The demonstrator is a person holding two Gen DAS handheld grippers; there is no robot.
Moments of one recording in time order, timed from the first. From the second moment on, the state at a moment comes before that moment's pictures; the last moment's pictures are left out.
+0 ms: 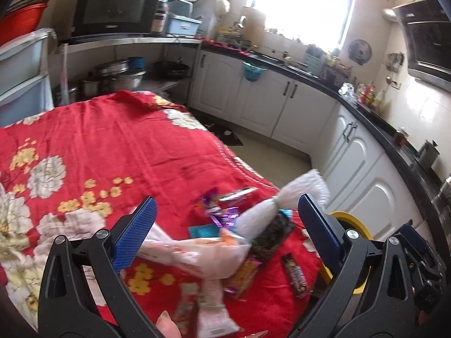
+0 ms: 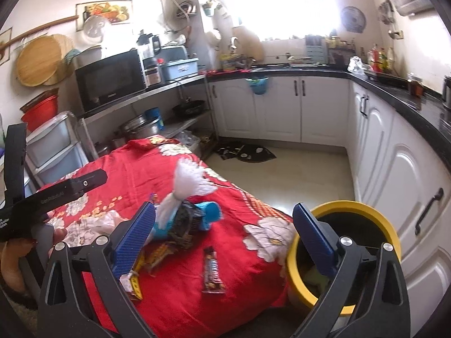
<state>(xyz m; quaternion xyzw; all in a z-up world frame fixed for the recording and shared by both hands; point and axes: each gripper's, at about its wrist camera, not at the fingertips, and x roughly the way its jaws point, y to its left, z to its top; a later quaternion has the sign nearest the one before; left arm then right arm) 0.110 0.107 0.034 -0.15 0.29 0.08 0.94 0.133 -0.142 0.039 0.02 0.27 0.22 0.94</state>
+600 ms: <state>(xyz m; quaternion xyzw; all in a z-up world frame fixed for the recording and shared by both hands) 0.103 0.191 -0.013 -0.22 0.34 0.15 0.90 0.189 -0.086 0.019 0.02 0.31 0.25 0.92</state>
